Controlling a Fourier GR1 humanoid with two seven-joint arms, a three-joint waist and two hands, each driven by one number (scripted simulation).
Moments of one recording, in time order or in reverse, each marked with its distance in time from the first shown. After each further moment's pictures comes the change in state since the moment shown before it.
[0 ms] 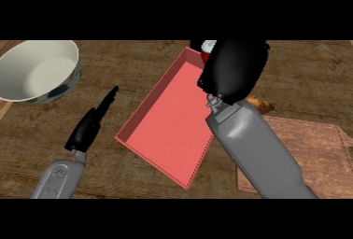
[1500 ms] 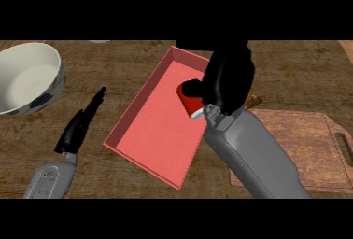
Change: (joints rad) left arm 0.018 0.023 0.058 0.029 0.013 0.023 -0.040; right arm 0.062 -0.002 0.048 -0.026 -0.369 -0.443 0.036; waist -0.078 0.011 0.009
